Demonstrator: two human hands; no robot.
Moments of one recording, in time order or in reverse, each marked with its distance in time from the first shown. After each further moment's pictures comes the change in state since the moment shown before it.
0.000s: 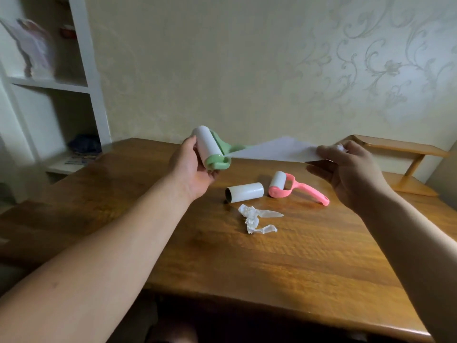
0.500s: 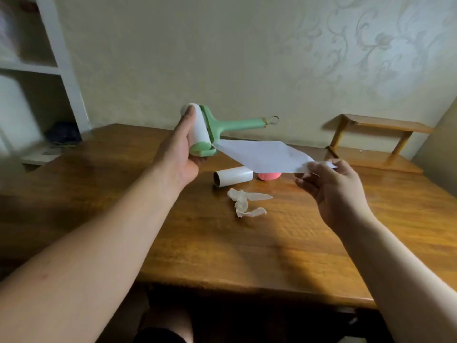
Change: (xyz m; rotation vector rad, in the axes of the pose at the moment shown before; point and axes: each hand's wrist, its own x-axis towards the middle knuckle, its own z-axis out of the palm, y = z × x) left_hand 0.012 -0.014 -0.006 0.083 -0.105 0.103; right_hand -0.052 0.056 -0.016 0.083 0.176 0.056
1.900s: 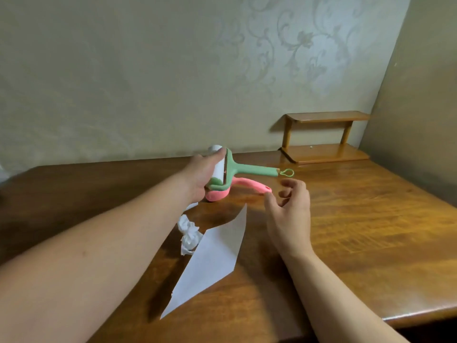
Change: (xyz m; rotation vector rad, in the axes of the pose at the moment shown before) left_hand 0.067 -0.118 0.120 0.723 -0.167 -0.157; right_hand 0.019 0.060 -0.039 -0.702 0.393 -0.325
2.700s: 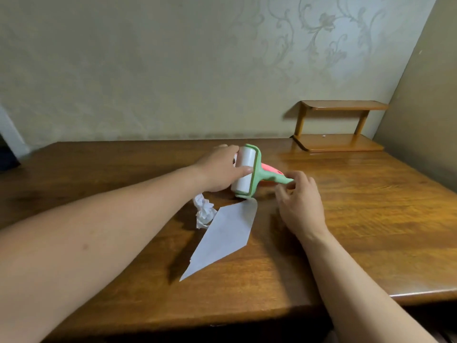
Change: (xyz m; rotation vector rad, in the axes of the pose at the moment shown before) left_hand -0.015 -0.017 -0.012 1.078 -0.144 0.472; right_hand 0.005 0.004 -0.013 -0.333 -0.188 -0.025
